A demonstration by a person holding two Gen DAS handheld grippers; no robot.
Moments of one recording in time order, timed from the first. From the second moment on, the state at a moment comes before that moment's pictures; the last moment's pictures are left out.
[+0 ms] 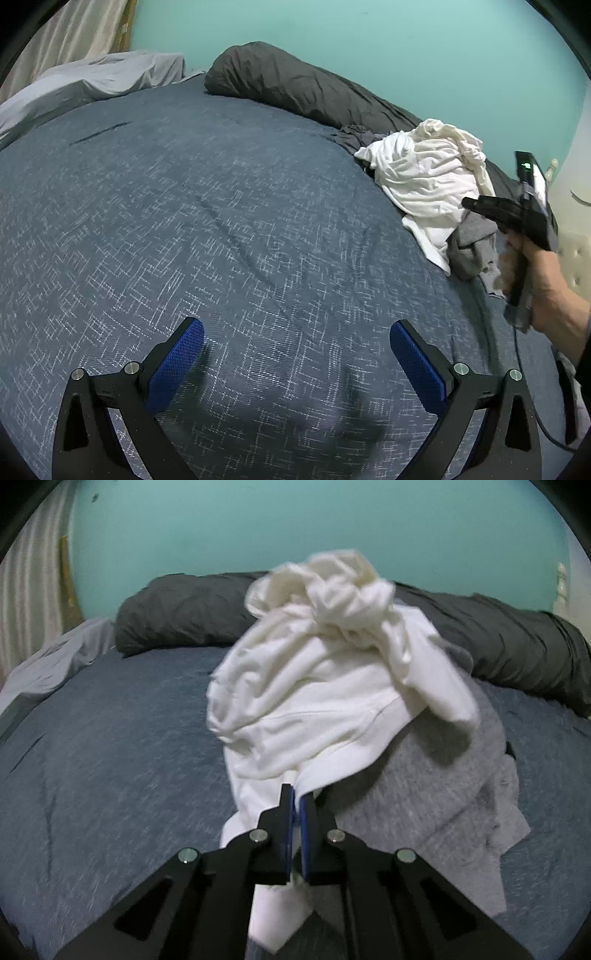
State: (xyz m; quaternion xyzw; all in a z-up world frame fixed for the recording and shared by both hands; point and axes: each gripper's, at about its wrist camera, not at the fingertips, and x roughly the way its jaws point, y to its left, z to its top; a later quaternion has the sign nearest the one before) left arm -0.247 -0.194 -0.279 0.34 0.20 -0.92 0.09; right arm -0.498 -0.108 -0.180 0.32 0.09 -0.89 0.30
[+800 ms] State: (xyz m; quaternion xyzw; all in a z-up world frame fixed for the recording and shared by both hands) left arm -0.235 -0.189 -0.267 0.32 0.19 -0.92 0.07; right arm -0.282 0.104 -0.199 0.40 0.03 -0.85 0.34
